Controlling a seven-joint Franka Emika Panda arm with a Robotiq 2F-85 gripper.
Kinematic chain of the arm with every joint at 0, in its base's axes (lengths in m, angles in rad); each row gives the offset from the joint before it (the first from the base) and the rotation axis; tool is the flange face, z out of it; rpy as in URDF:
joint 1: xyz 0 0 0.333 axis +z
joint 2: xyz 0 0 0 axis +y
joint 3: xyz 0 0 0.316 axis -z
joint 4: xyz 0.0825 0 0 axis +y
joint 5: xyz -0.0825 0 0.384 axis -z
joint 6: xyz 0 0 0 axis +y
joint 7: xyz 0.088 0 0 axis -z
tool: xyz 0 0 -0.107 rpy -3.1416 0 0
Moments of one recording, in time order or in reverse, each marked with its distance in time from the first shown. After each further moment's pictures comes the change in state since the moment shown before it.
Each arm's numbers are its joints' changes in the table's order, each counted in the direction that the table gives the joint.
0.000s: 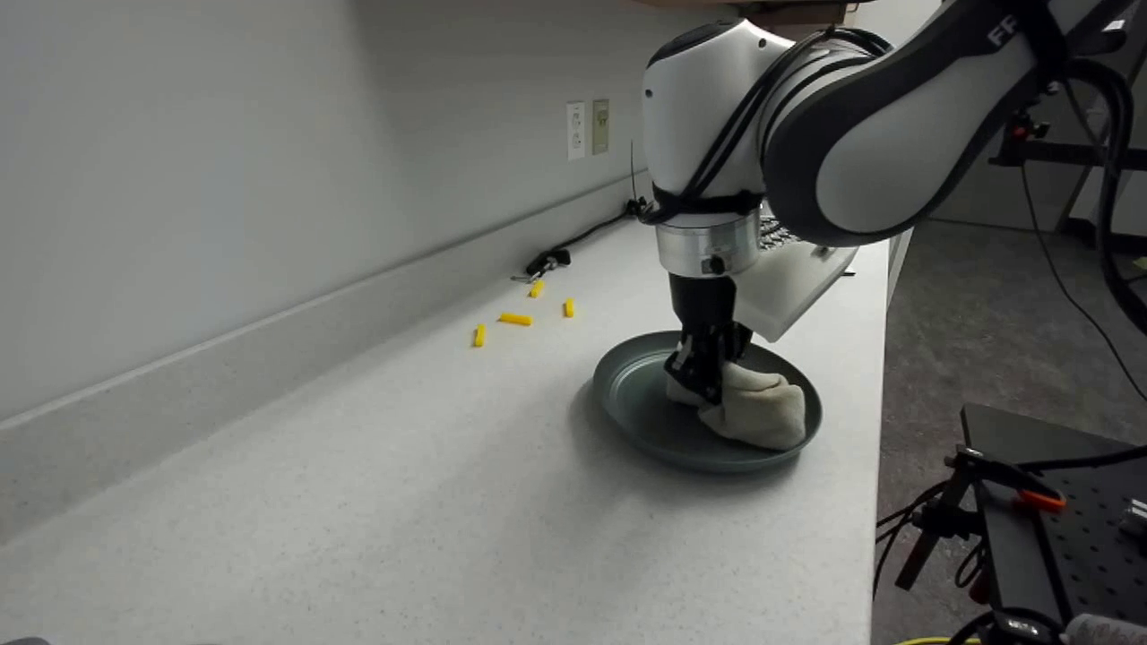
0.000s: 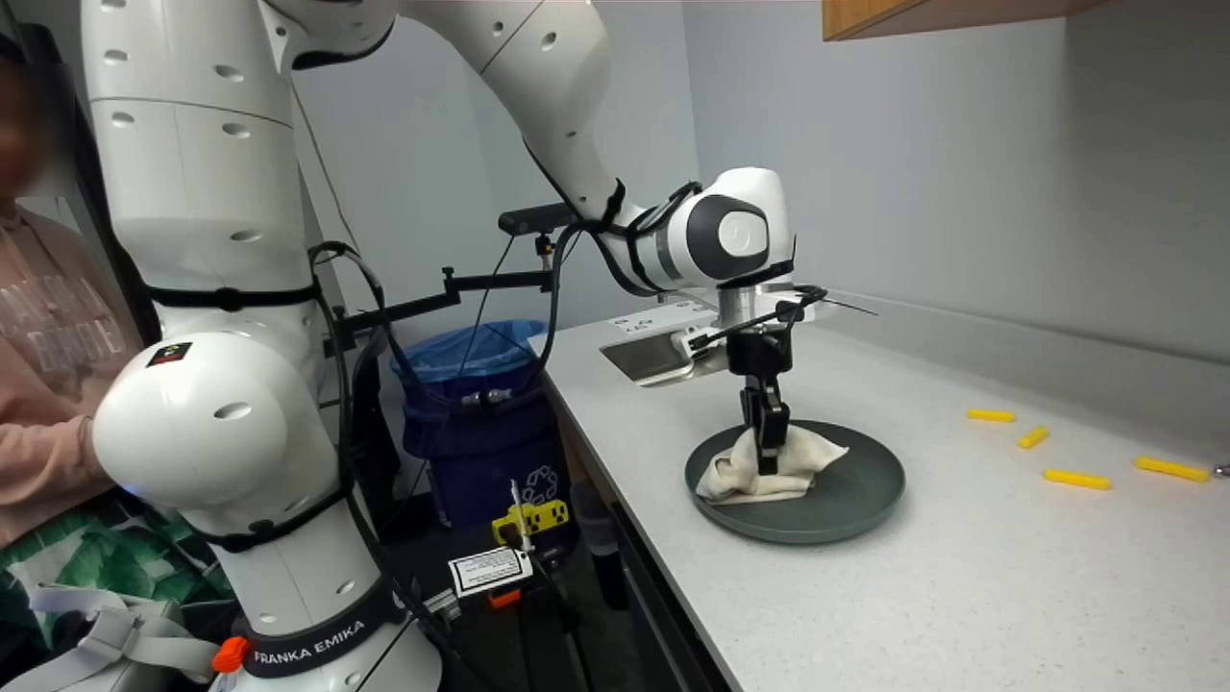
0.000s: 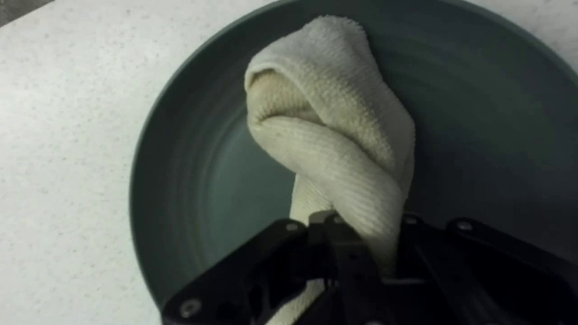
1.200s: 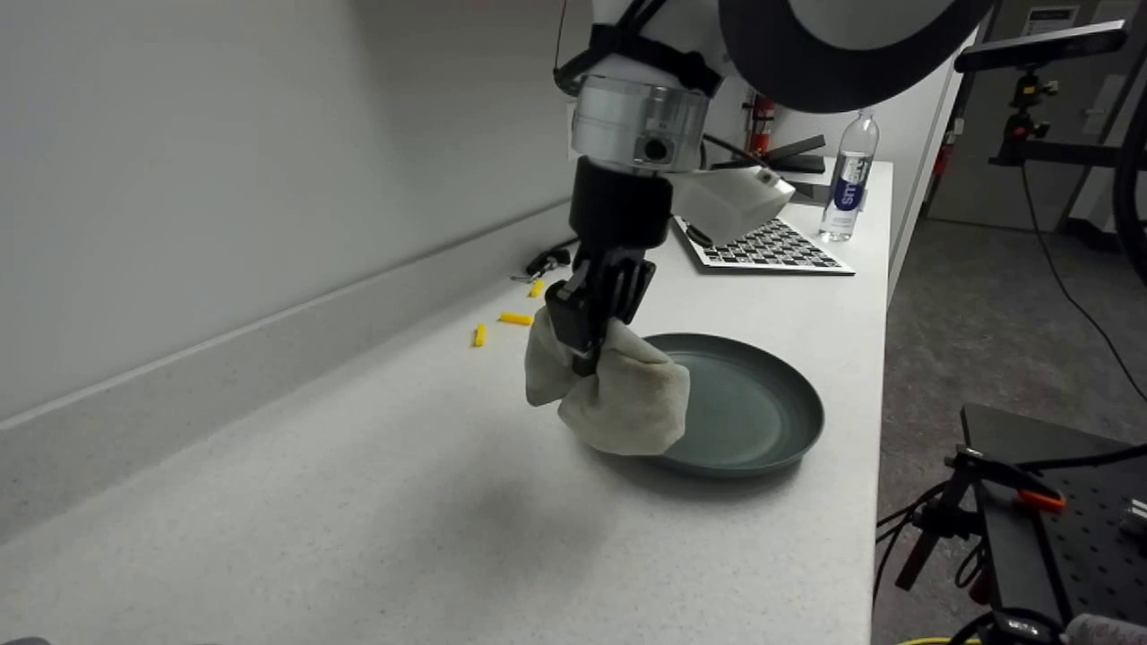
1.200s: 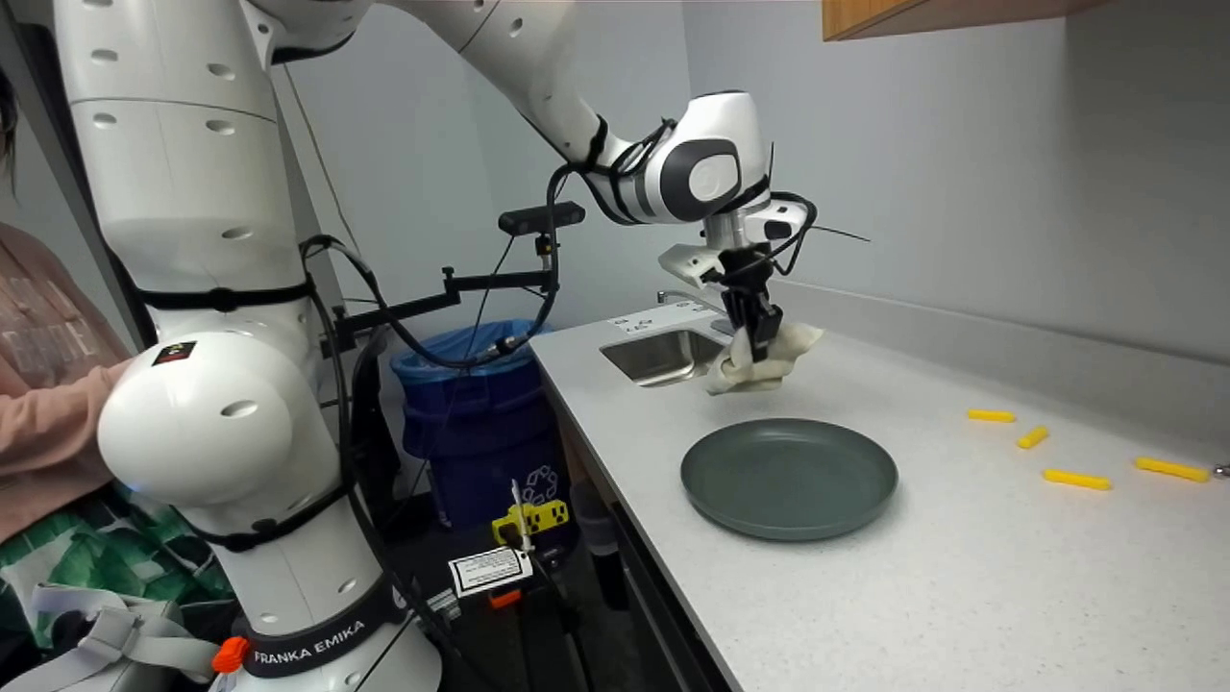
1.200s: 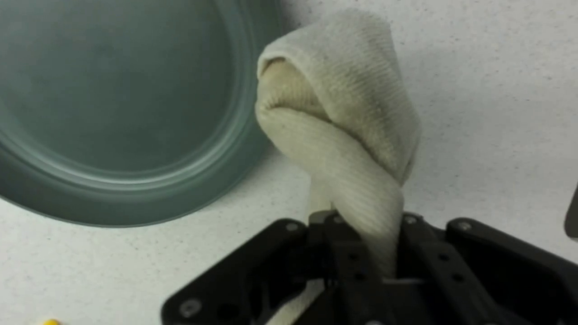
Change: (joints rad) arm 0.027 -0.054 -0.123 -0.126 -0.286 -0.142 -0.306
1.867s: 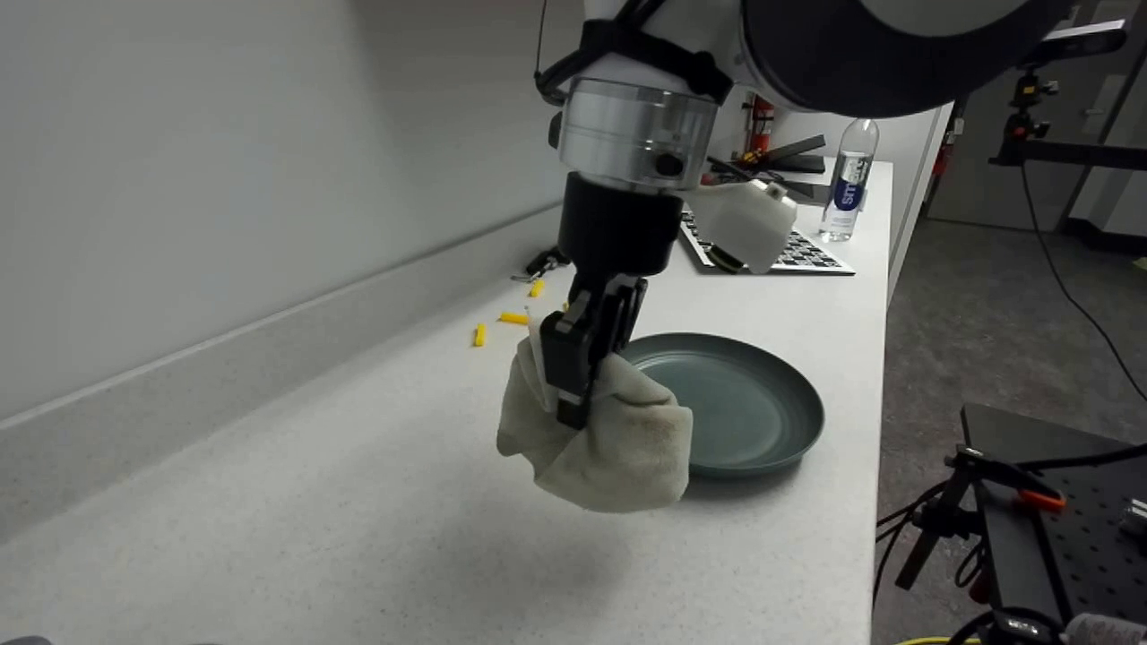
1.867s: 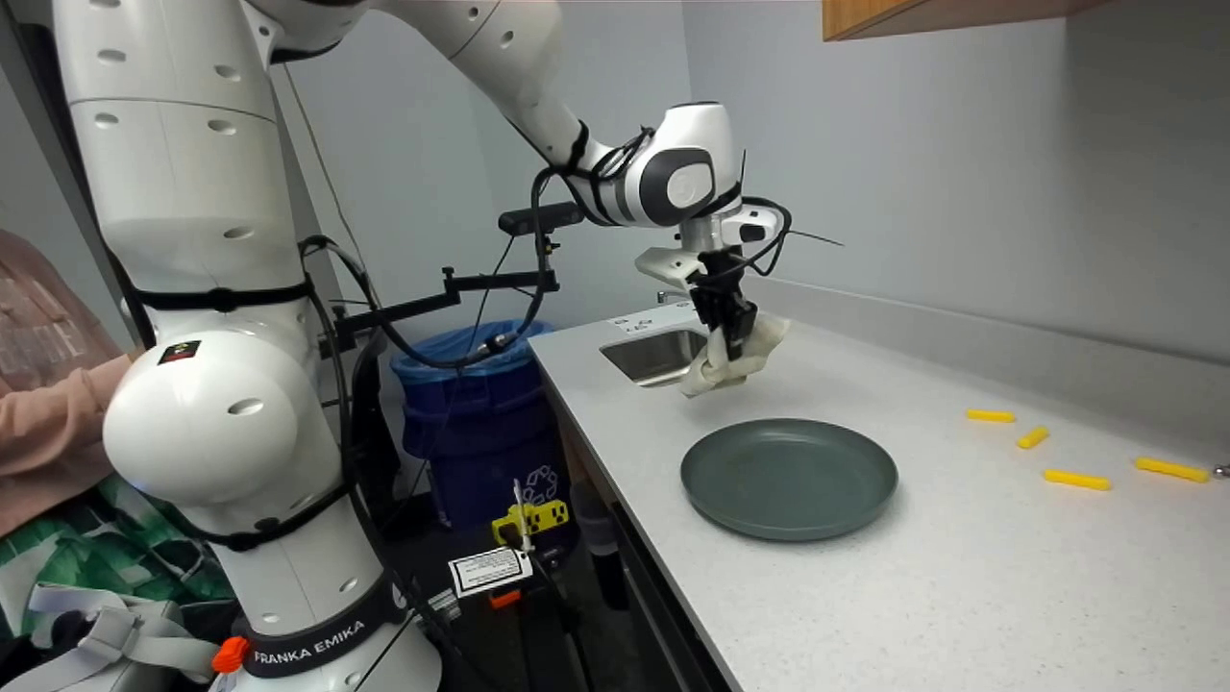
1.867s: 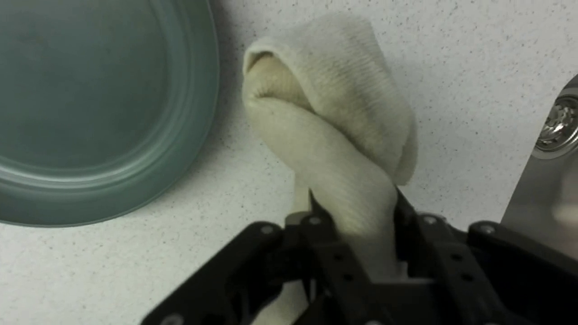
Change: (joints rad) arm 0.025 -0.002 -0.052 0.013 -0.037 -0.009 -0.108
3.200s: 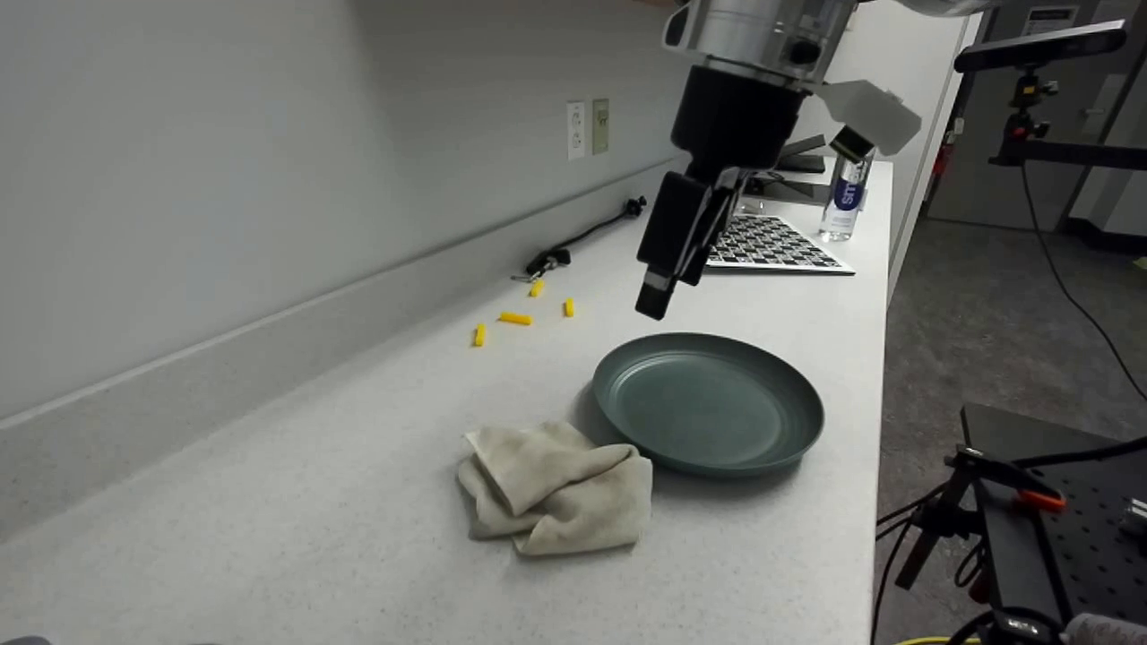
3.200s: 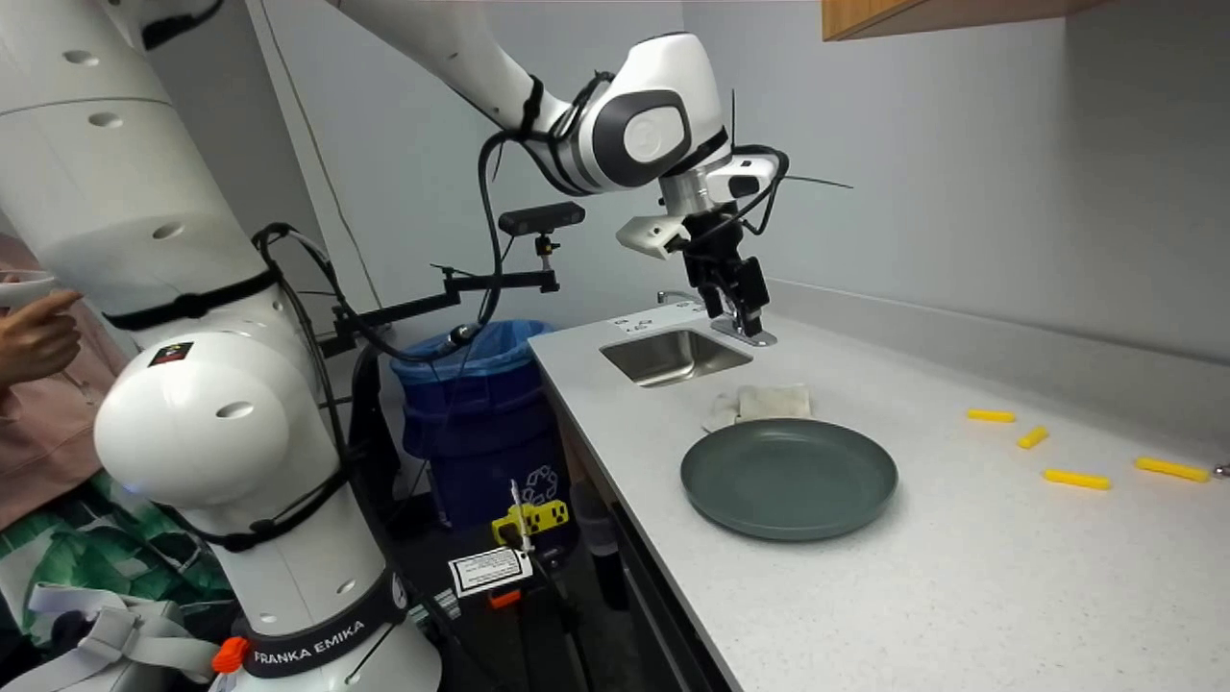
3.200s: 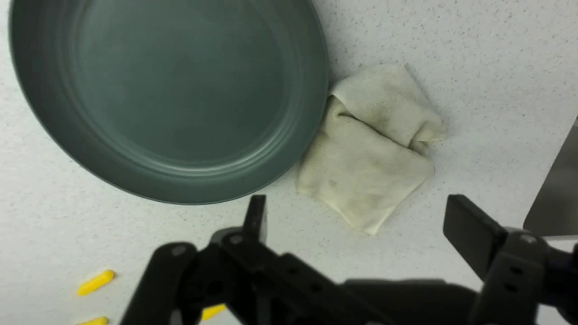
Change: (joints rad) arm -0.042 -0.297 0.075 0.217 0.002 -0.001 -0.032
